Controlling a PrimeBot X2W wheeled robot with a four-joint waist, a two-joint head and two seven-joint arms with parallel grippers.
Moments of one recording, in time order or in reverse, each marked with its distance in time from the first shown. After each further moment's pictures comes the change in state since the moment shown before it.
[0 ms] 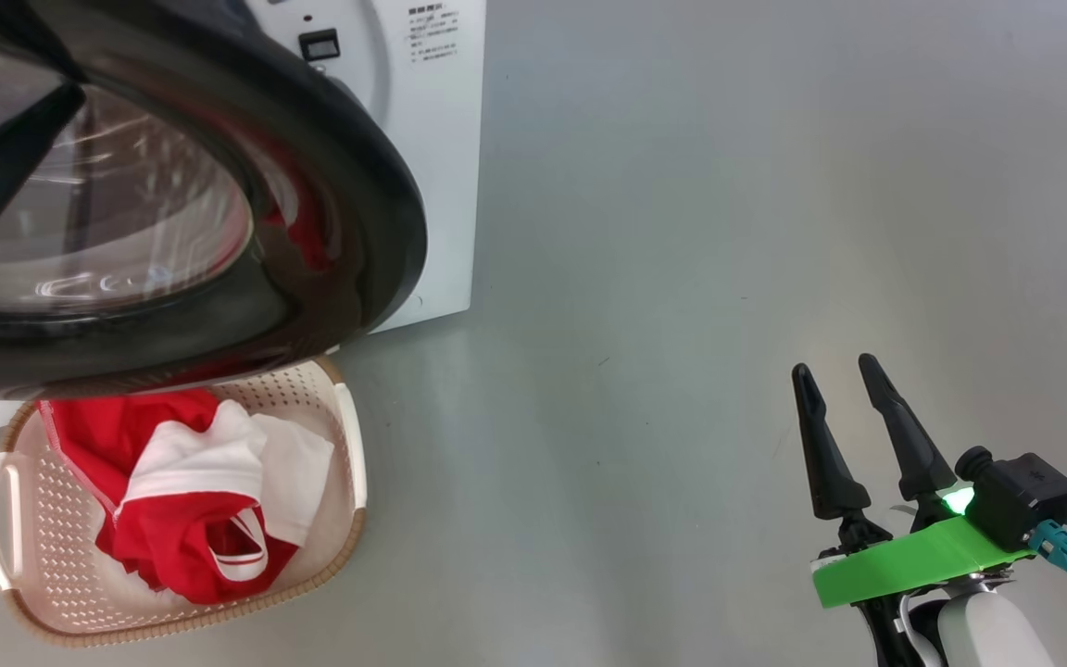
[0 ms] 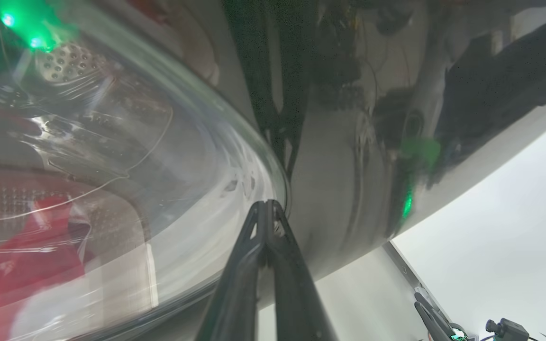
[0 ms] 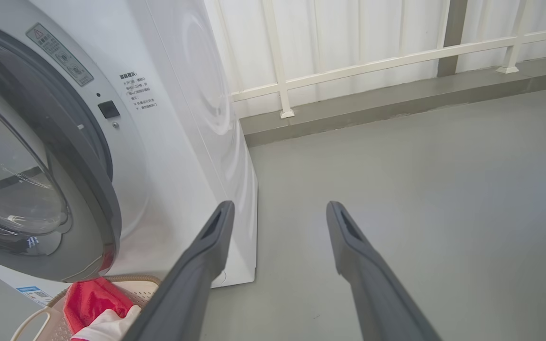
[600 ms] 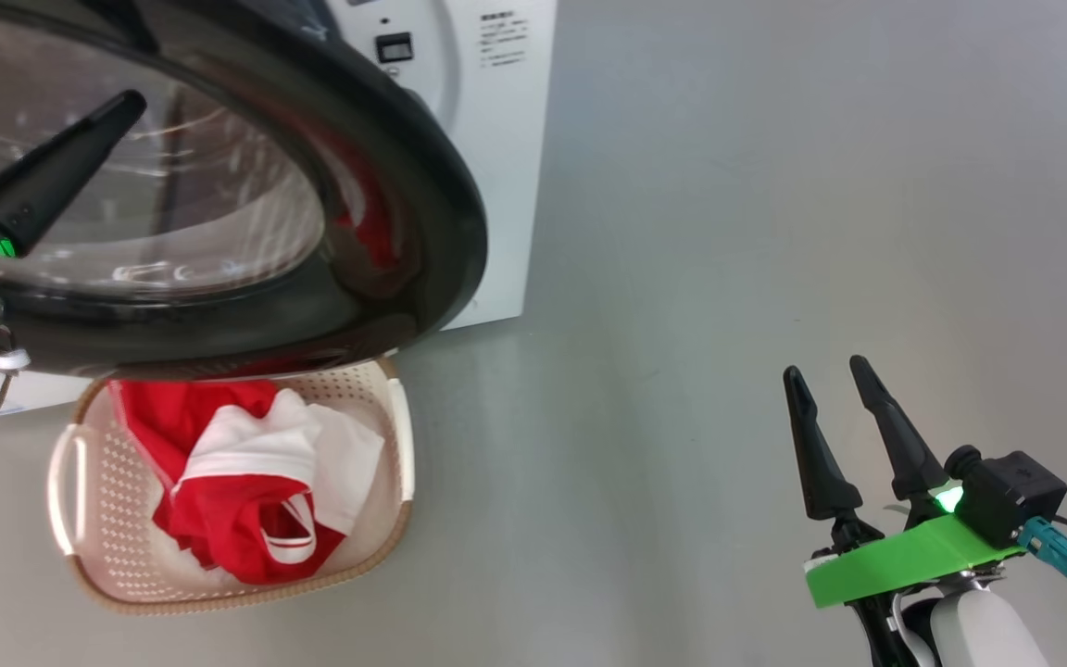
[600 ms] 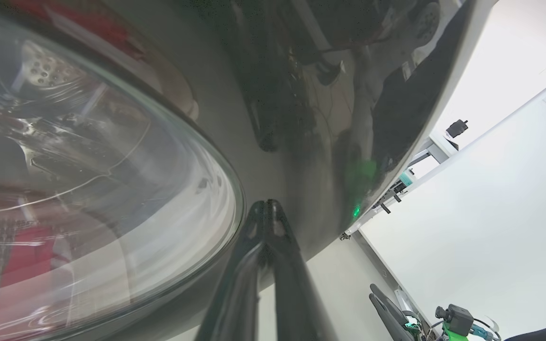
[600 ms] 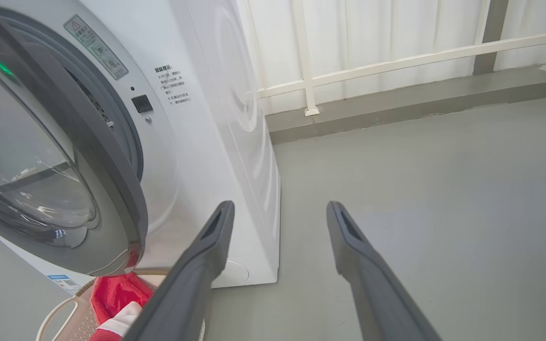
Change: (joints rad) left arm -0.014 0.027 -0.102 -0.054 -0.119 0.000 -0.058; right arm -0.003 0.000 0.009 0.016 -0.012 0.000 0.000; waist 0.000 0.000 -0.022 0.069
